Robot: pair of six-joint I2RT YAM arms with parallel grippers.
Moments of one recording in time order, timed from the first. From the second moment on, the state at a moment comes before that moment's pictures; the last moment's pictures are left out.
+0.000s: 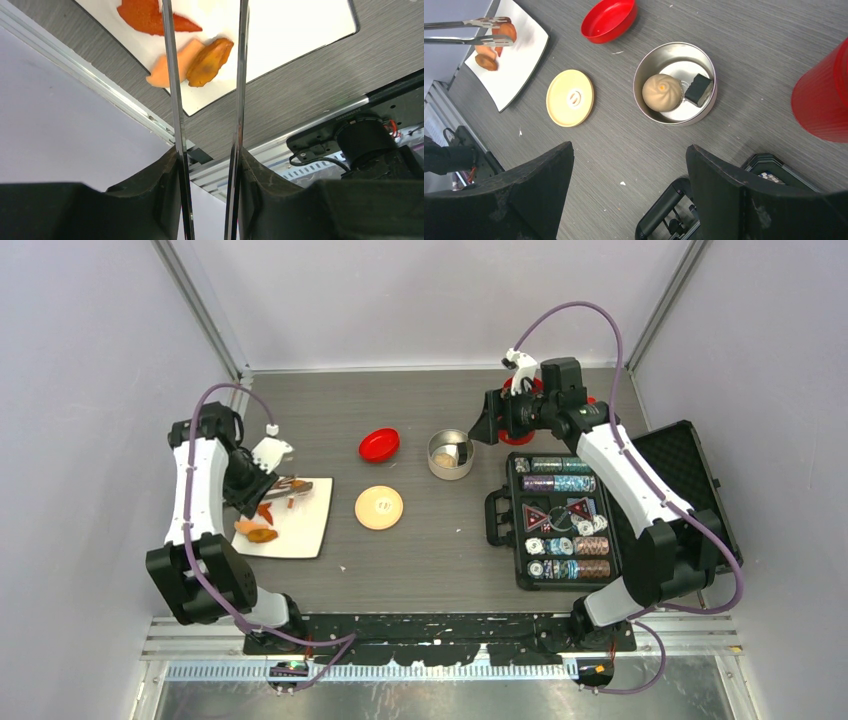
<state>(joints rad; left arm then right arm) 0.27 1.44 1.34 -1.35 0.05 0.96 0.27 1.51 1.36 -0.49 -0.55 0.08</state>
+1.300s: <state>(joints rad) -0.52 2.05 2.33 -1.13 0.22 0.49 -0.08 1.36 1.37 -0.26 -0.42 0.43</state>
